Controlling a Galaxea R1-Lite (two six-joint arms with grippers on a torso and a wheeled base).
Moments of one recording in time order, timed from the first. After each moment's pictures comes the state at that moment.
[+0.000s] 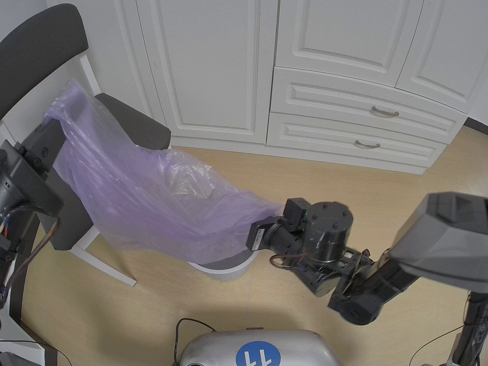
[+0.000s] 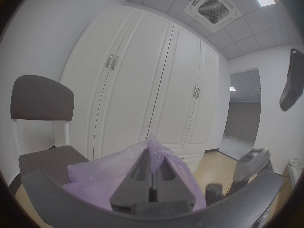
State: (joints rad) left arm -0.73 1.12 -0.47 -1.08 0.20 0.06; right arm 0.81 2.18 -0.87 -1.31 -0.32 0.29
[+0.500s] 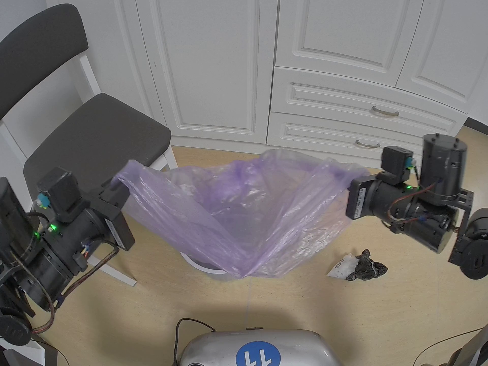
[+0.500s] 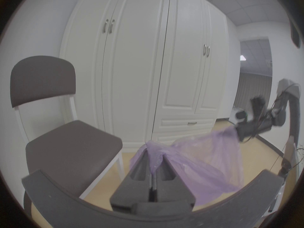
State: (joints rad) left arm -0.61 1.35 -0.37 -1.09 0.20 0.06; right arm 0.62 1.59 -0.75 -0.71 -0.21 0.13
